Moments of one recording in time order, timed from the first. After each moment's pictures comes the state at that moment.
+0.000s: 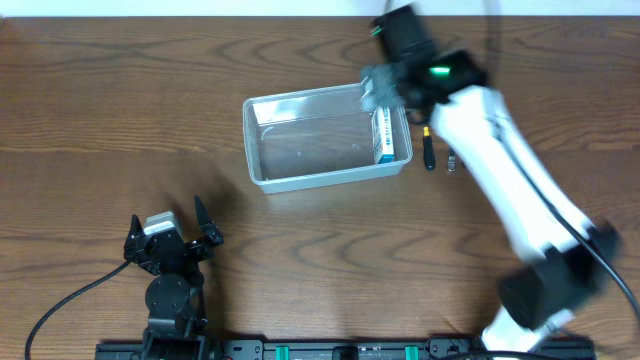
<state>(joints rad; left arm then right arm) -0.10 0.06 0.03 -0.10 -0.38 -0.10 0.43 1.82 1.84 -0.97 0.29 0.29</state>
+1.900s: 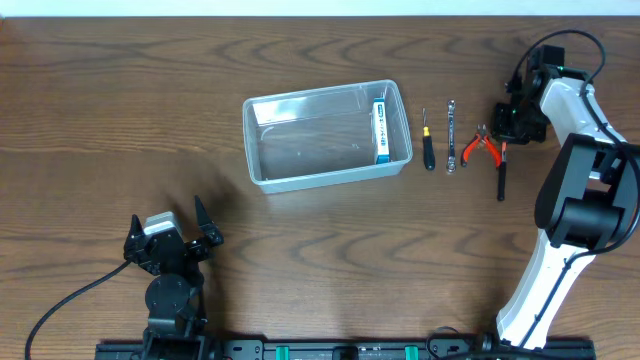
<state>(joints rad) -0.10 0.06 0.03 -0.10 -0.38 -0.10 -0.20 2.25 1.71 -0.92 -0.02 0.02</state>
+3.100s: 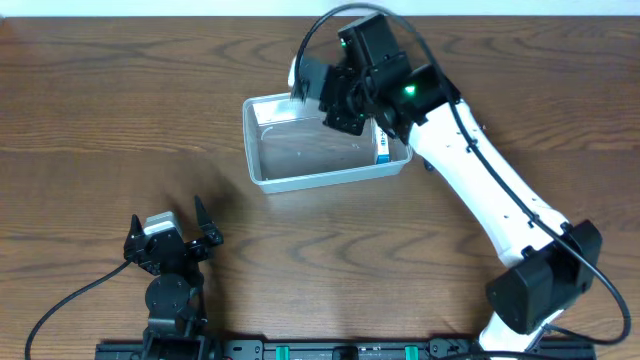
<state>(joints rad) -0.10 0.06 0.03 -0.10 -0.38 -0.10 0.55 1.88 1.80 -0.79 -0.25 -0.84</state>
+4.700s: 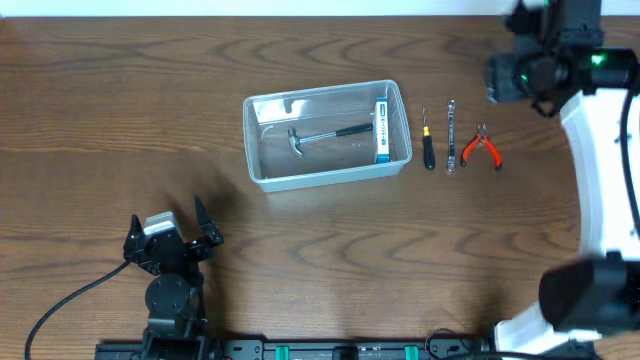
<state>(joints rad) -0.10 0.06 0.03 -0.10 -0.38 -0.10 -0.06 1.77 1.75 -1.03 -0.01 -0.08</state>
